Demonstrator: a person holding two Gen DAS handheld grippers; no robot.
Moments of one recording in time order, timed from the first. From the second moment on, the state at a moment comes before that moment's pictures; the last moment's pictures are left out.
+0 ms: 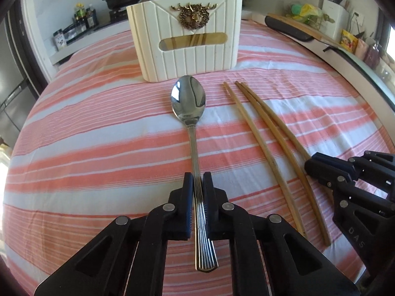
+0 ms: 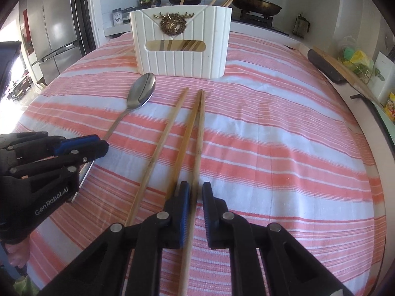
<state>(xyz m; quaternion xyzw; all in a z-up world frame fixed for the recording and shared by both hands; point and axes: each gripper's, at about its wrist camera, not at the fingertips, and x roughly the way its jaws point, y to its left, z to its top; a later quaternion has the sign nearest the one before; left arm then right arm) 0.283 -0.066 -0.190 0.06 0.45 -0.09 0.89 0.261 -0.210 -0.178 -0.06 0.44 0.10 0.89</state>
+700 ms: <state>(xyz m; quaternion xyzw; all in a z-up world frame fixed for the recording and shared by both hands) 0.221 0.022 -0.191 -0.02 0.46 -0.05 0.89 0.213 -0.261 -0.177 -0.03 0.46 0.05 0.89</state>
